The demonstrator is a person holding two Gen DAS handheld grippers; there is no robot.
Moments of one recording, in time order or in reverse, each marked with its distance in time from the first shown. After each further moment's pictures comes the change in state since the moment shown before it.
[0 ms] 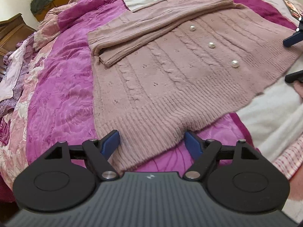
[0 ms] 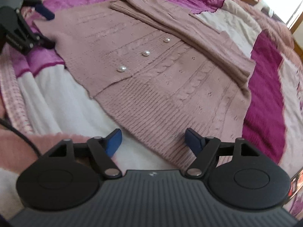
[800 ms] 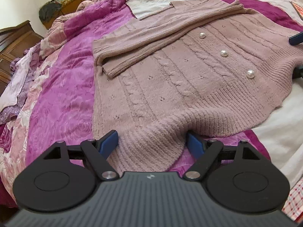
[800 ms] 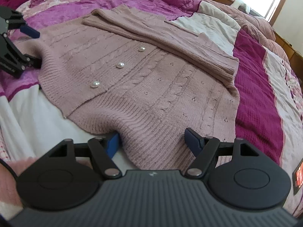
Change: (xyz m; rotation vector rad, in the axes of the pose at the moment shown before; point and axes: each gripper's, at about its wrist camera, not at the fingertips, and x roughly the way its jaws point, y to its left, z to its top) left arm 0.027 -0.004 0.007 -0.014 -0.078 0.062; right arm 0.017 -0.018 -0.005 0.157 -0.098 -0.066
